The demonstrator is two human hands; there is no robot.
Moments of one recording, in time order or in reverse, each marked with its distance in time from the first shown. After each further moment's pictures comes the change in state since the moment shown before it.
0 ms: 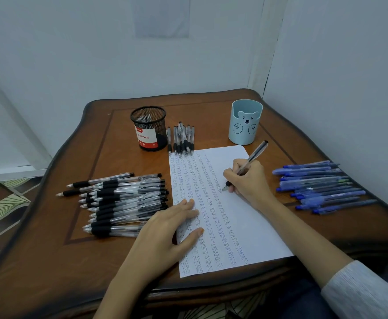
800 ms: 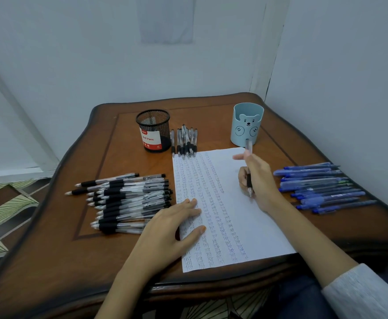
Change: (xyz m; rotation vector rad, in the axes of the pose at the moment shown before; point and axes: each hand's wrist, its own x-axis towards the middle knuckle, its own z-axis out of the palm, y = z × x) left_hand 0.000 -0.001 -0.001 -0.031 -0.001 -0.005; right_hand -0.004 -0.005 -0.014 0.299 -0.039 0.093
